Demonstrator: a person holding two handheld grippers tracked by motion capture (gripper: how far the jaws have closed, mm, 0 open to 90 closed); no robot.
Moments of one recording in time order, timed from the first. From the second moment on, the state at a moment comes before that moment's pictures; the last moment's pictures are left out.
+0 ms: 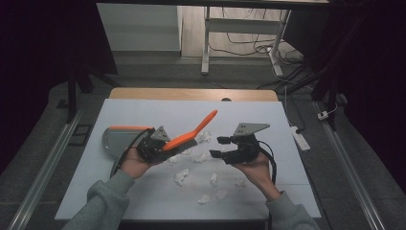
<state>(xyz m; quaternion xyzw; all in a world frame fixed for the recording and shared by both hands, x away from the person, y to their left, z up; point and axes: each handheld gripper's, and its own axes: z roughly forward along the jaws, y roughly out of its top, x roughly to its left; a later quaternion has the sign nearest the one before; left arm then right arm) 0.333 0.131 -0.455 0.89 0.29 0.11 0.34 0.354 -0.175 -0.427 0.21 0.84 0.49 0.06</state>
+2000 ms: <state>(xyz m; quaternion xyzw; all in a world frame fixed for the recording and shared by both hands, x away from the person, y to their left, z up) 0.326 0.078 -0.448 0.96 0.10 0.04 0.27 0.344 -0.128 -0.440 0.00 0.96 0.27 0.07</state>
